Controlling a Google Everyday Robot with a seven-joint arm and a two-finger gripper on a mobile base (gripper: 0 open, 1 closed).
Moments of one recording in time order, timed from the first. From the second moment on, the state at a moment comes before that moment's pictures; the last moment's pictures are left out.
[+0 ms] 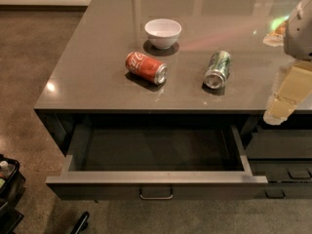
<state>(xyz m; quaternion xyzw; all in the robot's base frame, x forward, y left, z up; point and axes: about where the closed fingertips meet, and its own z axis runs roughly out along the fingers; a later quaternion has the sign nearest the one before) 0.438 -0.217 0.976 -0.60 0.78 -0.03 0.16</state>
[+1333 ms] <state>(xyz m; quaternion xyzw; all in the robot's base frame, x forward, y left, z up) 0.497 -0.104 0.980 -0.55 0.77 0.10 0.31</state>
